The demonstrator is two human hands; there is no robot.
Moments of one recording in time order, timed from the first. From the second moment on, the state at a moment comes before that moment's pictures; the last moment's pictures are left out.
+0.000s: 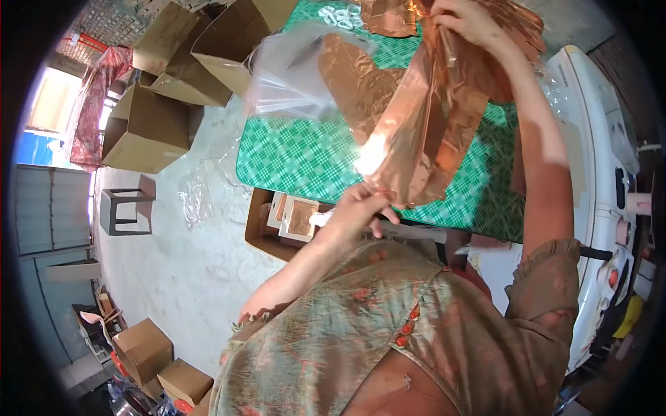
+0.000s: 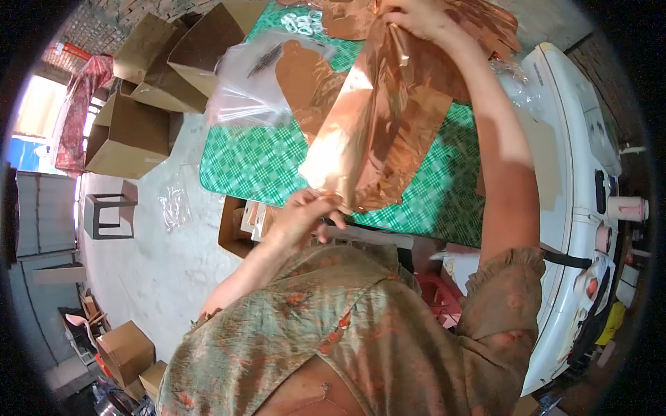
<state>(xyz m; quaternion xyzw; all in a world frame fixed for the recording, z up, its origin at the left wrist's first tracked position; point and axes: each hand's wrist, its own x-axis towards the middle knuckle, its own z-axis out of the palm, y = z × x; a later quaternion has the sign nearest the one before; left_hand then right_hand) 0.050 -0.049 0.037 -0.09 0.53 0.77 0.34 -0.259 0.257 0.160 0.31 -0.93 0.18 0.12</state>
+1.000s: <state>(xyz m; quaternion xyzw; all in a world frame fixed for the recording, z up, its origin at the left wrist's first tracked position) 0.039 -0.049 0.010 0.33 0.90 0.28 -0.05 -0.084 0.265 0.002 0.16 -0.96 0.08 0.23</state>
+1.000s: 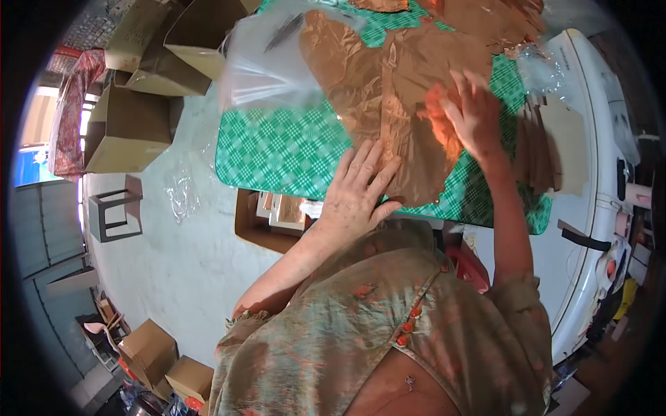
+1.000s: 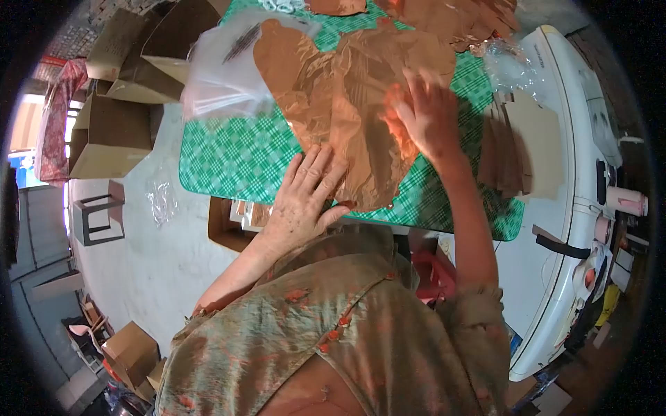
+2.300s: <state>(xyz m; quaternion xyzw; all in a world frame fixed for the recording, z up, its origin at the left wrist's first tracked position) -0.030 -0.089 0.011 0.31 0.85 0.41 -0.01 0.029 0.182 0.004 0.14 -0.99 0.06 0.07</state>
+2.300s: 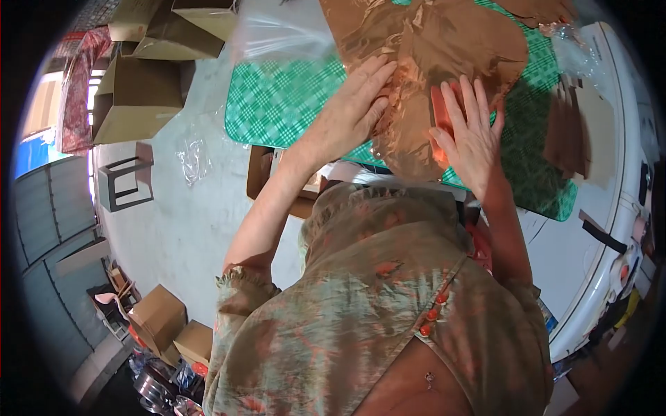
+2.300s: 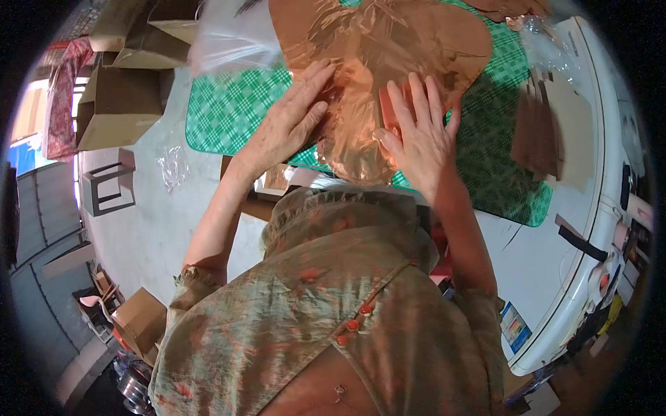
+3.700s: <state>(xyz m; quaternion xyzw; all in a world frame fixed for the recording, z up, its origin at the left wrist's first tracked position) -0.044 -0.030 0.000 0.39 0.87 0.28 -0.09 0.041 0.160 0.005 0.17 -0.98 0.09 0.04</state>
